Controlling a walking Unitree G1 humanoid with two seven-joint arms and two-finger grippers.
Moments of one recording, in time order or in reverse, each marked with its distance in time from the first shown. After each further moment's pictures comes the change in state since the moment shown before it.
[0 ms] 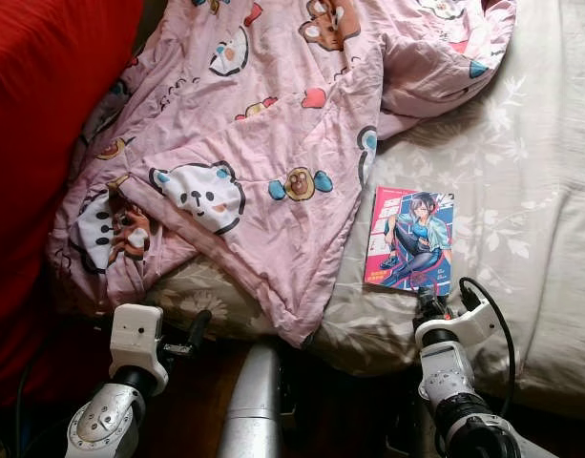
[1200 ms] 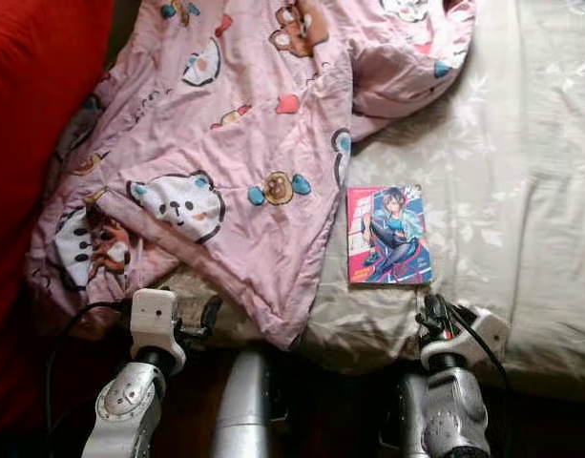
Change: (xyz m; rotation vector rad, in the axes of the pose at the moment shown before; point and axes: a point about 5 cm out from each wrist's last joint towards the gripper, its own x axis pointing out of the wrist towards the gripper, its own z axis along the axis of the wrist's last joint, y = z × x) left arm 0.034 -0.011 0.000 -0.052 -0.062 0.001; right arm -0.023 0.019 0.009 -0.398 -0.178 0.263
